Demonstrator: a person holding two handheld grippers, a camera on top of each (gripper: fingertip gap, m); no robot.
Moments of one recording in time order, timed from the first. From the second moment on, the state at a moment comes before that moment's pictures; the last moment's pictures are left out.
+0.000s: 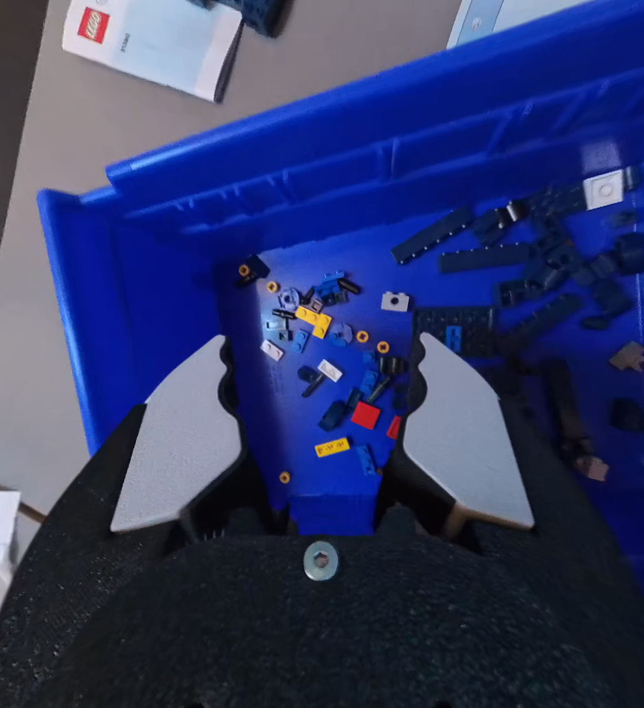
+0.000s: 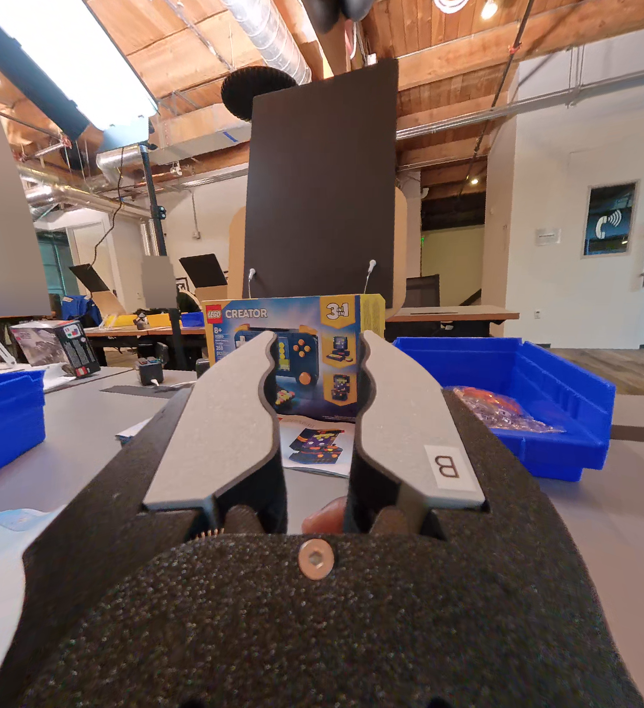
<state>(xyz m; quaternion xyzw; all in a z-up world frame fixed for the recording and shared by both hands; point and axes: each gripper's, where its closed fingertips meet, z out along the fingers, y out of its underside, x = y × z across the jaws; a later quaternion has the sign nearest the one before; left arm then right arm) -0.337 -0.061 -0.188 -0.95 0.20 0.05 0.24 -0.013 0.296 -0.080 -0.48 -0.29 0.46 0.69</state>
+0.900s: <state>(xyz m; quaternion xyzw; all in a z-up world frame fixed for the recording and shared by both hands) -0.377 -0.044 -0.234 -0.97 0.16 0.04 0.15 -0.026 0.275 -0.083 -0.46 -0.35 0.46 0.68</state>
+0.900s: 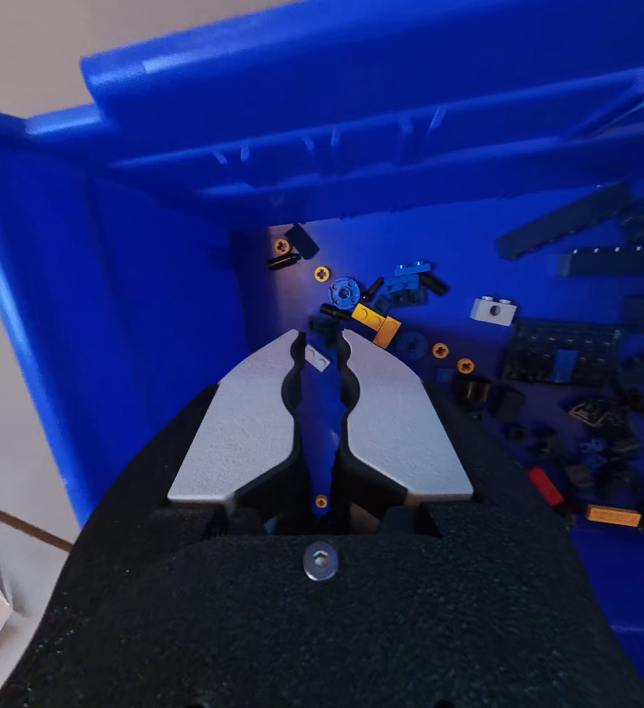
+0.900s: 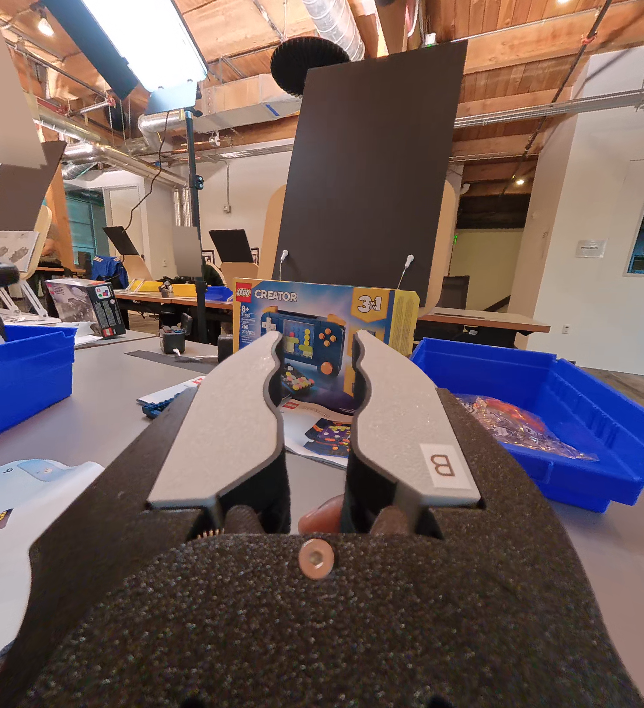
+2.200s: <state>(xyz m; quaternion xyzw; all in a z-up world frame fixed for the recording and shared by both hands) -0.147 -0.024 0.038 -0.38 -0.11 -0.49 0.78 -0.034 0.092 -0.025 -0.18 -0.58 0.62 0.49</state>
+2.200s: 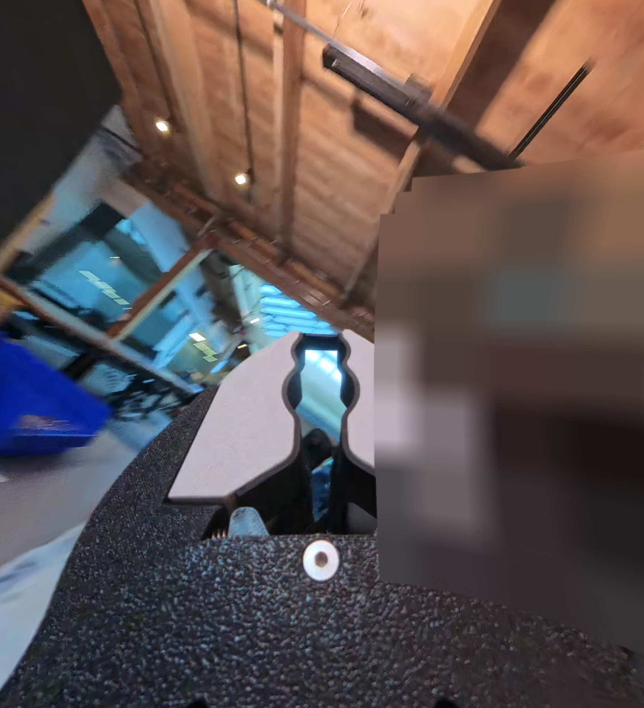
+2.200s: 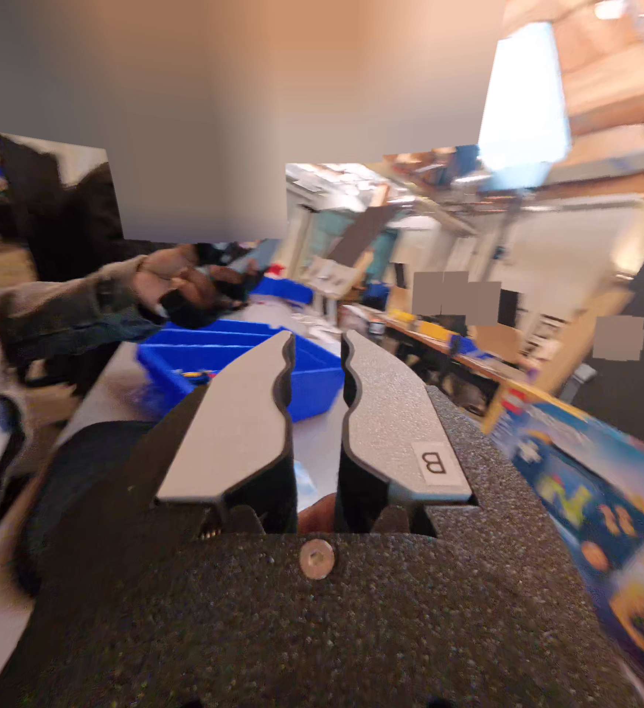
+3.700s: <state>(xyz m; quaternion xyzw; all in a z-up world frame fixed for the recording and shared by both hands) -0.039 0.059 -0.106 -0.73 0.08 -0.17 0.66 -0.019 0.096 -0.057 -0.16 -0.77 0.51 0.36</state>
